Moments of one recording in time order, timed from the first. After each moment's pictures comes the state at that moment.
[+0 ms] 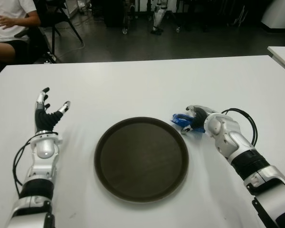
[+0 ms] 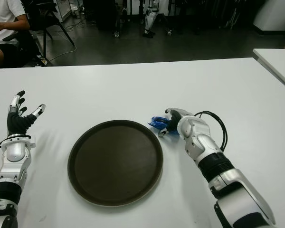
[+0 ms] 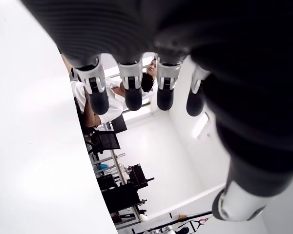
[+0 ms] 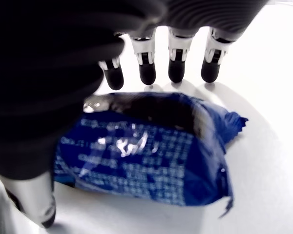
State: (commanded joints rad) left arm -0.36 0.28 0.17 0.77 0.10 -0.38 0.26; right arm -0.55 -0.32 0.47 0.59 -0.63 0.38 0.33
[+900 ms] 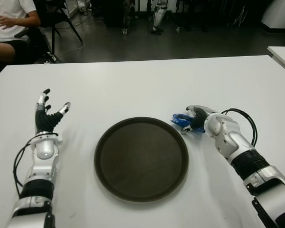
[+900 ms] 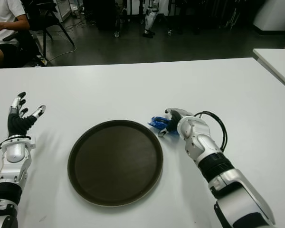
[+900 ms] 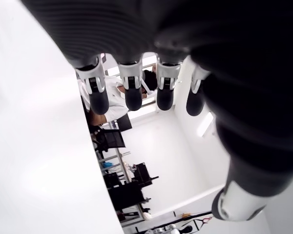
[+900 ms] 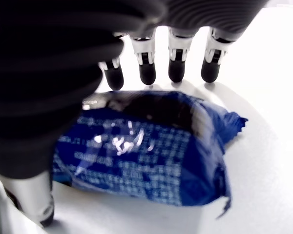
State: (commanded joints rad) left arm -0.36 0.27 0.18 0.78 0.06 -0.40 0.25; right arm -0.54 -0.32 0.47 0.59 -0.64 0.38 0.32
